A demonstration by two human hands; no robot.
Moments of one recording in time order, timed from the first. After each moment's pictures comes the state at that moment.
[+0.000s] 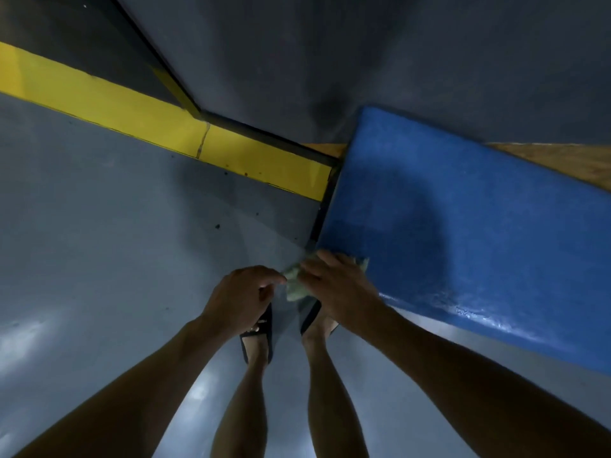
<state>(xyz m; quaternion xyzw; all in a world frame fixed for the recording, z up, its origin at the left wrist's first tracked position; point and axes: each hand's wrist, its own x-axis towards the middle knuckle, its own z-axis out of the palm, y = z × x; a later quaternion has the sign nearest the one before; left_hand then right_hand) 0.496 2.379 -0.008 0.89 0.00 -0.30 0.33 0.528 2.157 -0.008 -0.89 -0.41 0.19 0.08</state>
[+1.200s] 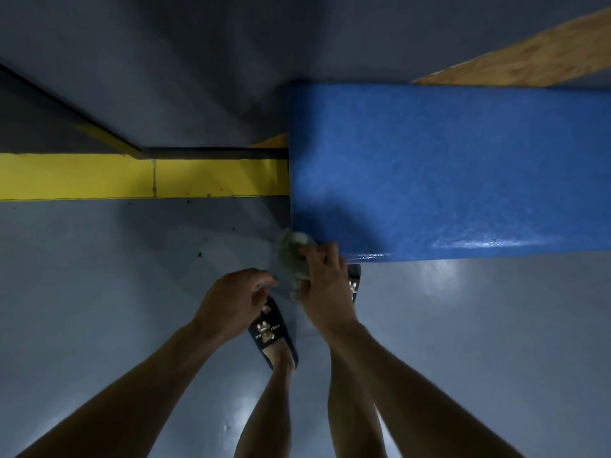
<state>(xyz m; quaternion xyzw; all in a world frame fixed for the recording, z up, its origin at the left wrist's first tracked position) 0.515 2.386 -0.005 0.87 -0.13 -0.36 0.30 0.465 2.204 -0.009 -0.93 0.15 0.11 0.33</state>
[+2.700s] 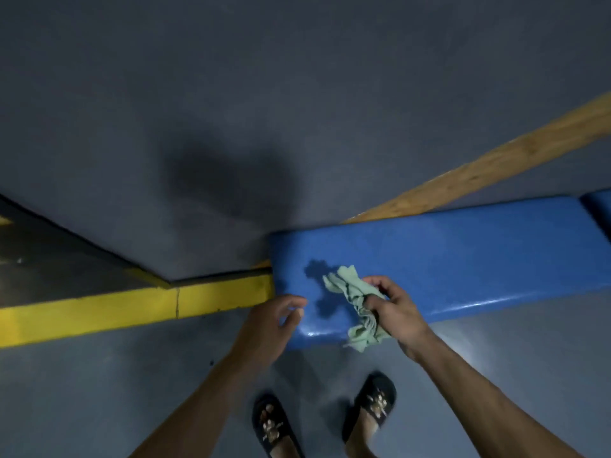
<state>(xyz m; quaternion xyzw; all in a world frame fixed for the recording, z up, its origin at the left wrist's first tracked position) 0.566 2.290 0.232 0.82 -0.14 -0.27 0.49 0.492 2.058 0.263 -0.70 0.37 0.07 0.61</state>
